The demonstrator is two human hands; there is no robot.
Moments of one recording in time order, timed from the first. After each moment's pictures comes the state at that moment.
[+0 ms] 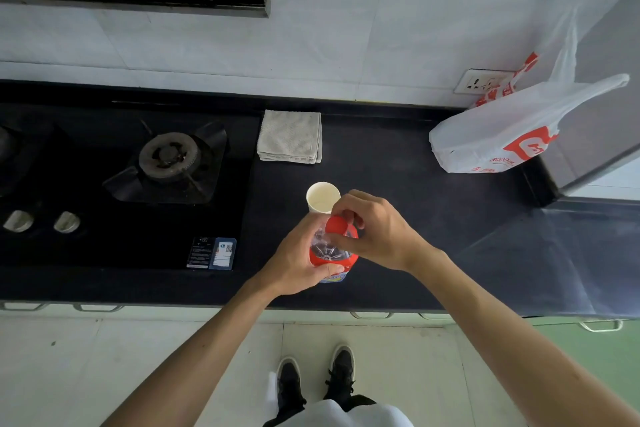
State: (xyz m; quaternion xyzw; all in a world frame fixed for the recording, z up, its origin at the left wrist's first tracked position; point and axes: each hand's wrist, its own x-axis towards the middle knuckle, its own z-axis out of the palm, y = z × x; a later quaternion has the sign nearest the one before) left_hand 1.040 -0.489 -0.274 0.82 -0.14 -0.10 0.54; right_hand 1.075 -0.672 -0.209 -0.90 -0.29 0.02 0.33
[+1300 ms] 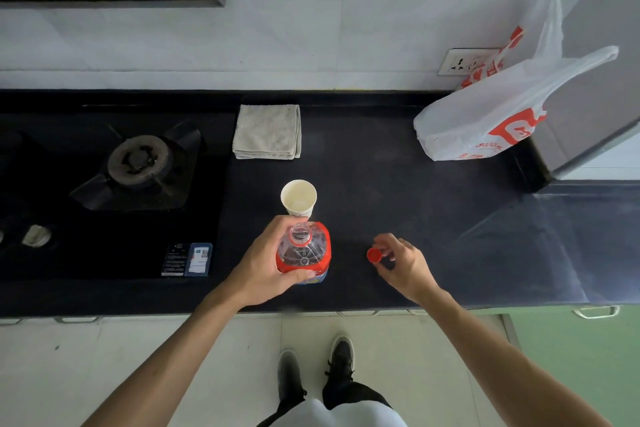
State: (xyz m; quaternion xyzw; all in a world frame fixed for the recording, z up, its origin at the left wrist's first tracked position) left_hand 1.040 -0.489 -0.276 0.83 -0.11 -0.13 0.52; right_hand 1.050 -0.789 -0.368 -0.95 -0.09 0.06 0.31
